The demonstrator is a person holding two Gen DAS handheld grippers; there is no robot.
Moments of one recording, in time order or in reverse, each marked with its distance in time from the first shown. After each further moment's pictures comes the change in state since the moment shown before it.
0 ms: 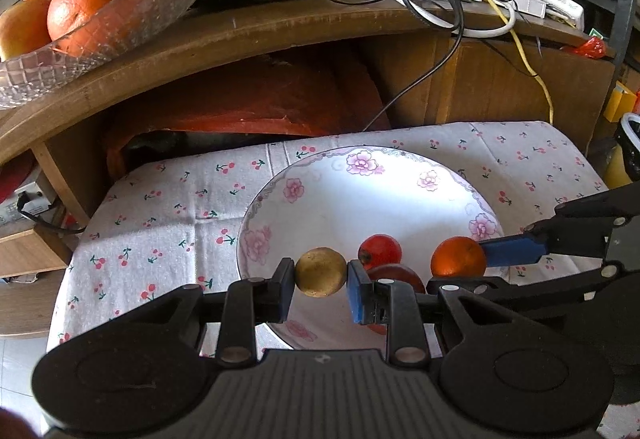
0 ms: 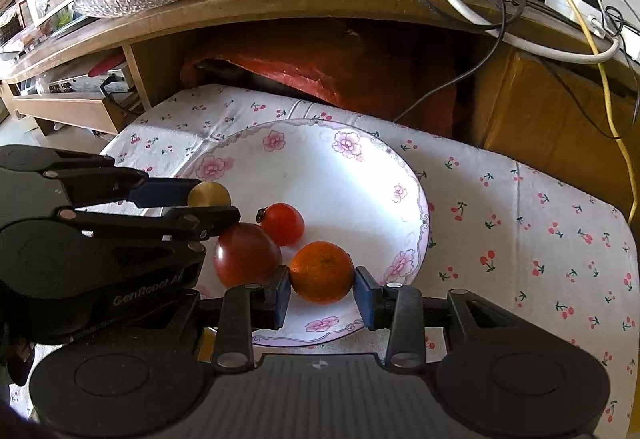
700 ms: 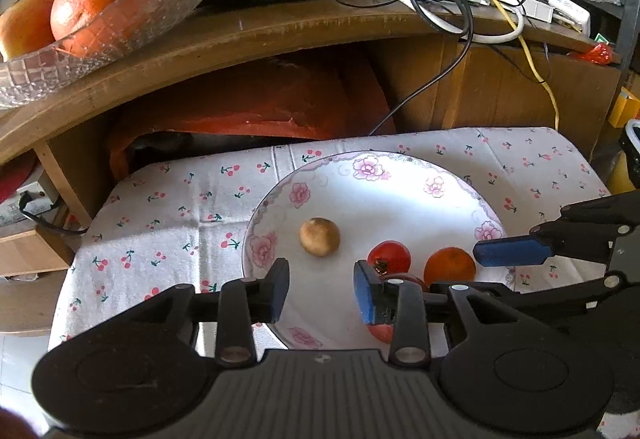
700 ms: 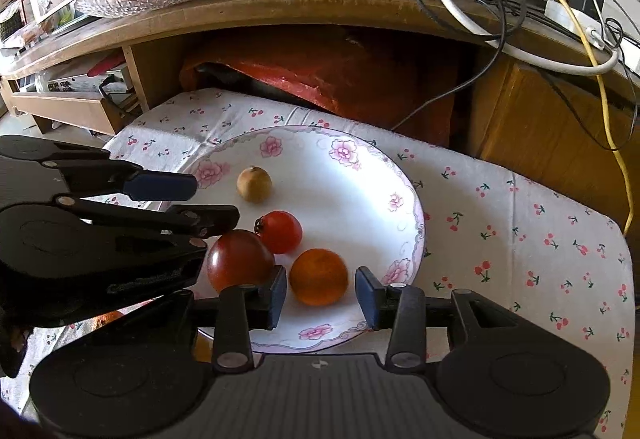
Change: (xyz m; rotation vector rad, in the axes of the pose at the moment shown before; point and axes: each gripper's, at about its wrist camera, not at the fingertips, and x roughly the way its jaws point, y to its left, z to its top) left arm -0.001 0.001 0.003 -0.013 -0.003 0.006; right arm -0.003 0.001 -0.001 -0.020 -0.026 -0.019
